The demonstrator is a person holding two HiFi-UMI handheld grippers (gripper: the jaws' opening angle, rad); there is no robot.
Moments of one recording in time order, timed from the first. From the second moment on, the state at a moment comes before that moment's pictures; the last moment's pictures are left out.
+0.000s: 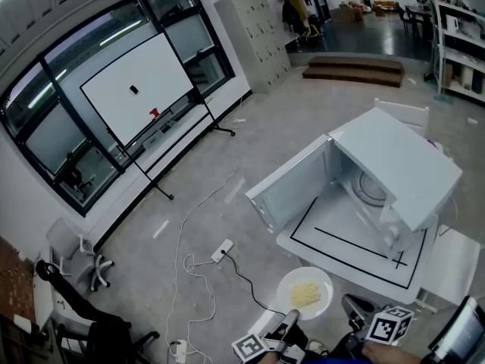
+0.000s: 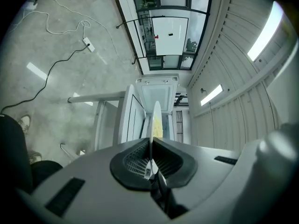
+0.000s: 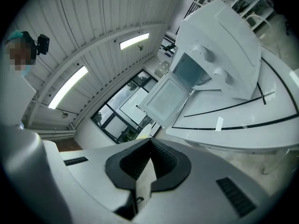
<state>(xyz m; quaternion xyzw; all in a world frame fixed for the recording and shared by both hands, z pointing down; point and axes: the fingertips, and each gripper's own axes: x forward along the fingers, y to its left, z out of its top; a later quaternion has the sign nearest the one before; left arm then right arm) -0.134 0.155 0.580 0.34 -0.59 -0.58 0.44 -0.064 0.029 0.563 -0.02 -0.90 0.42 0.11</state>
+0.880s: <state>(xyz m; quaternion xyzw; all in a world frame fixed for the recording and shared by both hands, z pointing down) -0.194 0.073 0.575 0.38 -0.58 -0.53 0.49 -0.103 -0.047 0.569 0.06 -0.90 0.43 0.08</state>
